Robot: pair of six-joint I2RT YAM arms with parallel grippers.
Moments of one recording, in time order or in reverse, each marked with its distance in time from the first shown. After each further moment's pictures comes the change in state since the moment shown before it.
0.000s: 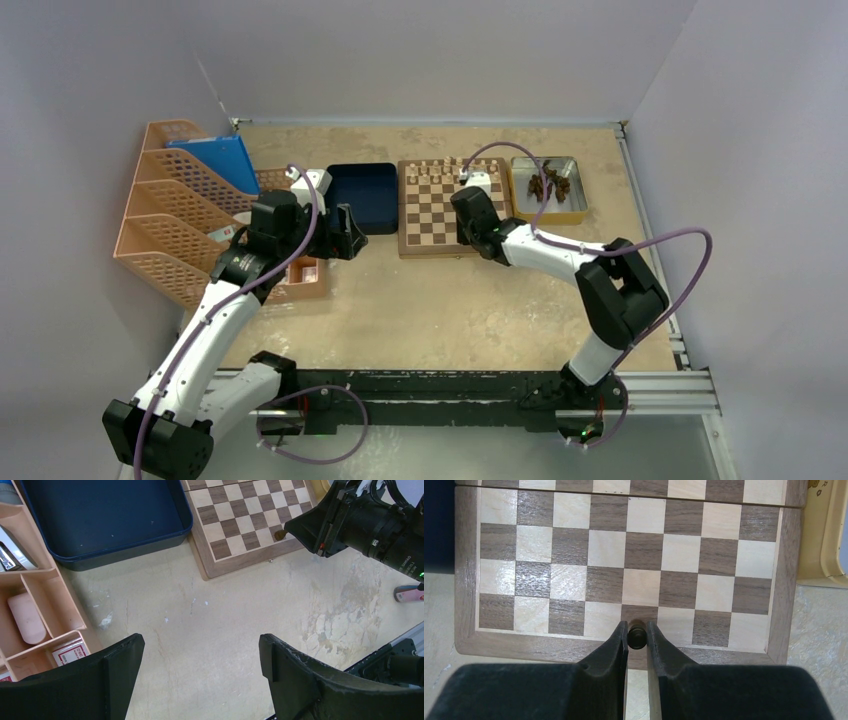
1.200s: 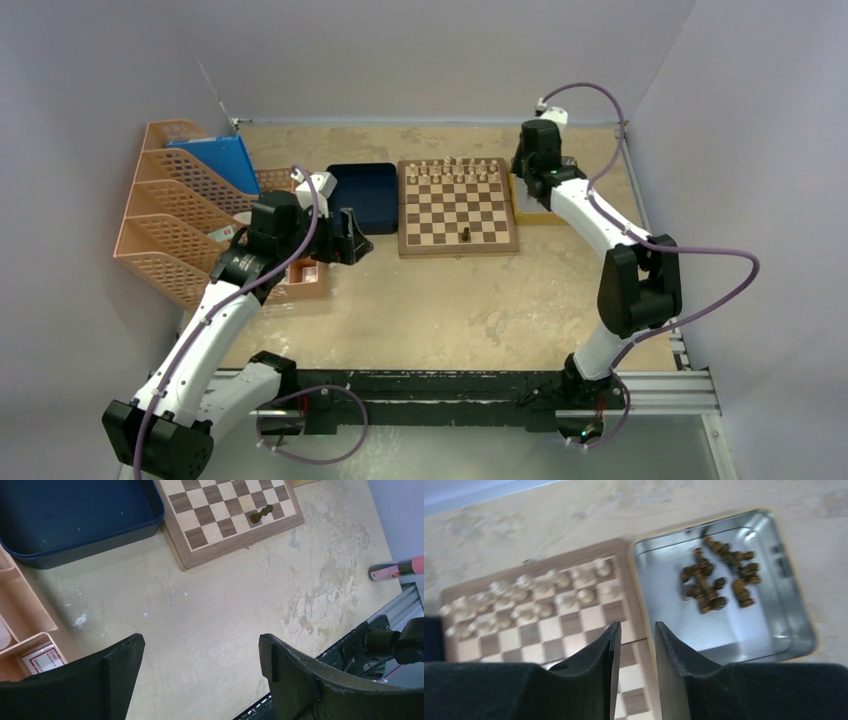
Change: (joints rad) left arm 0.000 0.000 0.000 -0.016 0.098 -0.001; right arm -0.345 0.009 0.304 -0.073 -0.019 -0.048
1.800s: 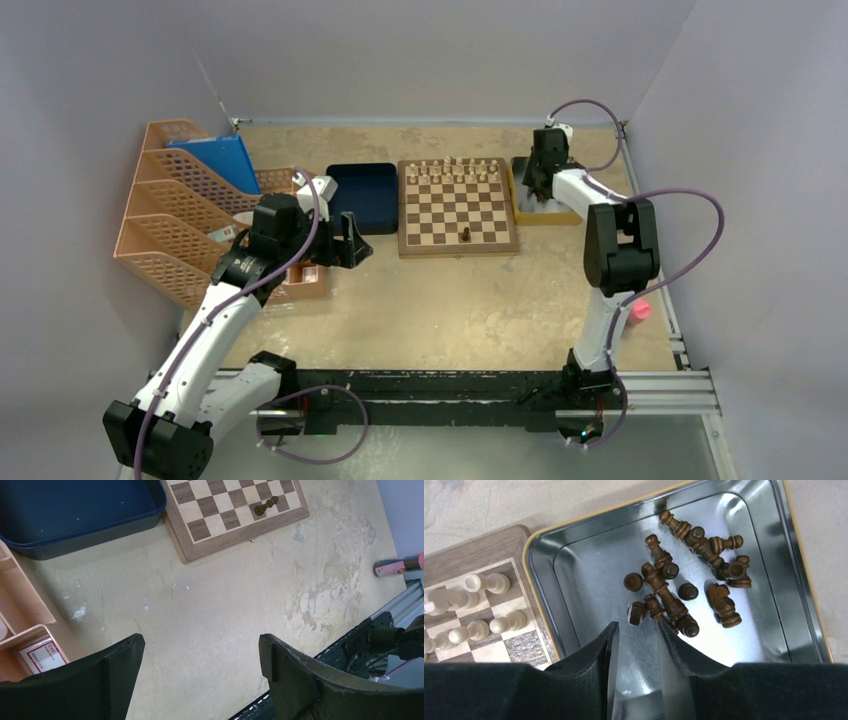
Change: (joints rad) left arm 0.000 -0.008 -0.023 -0.008 0.007 0.002; right arm -0.185 0.281 0.078 0.000 -0.084 -0.035
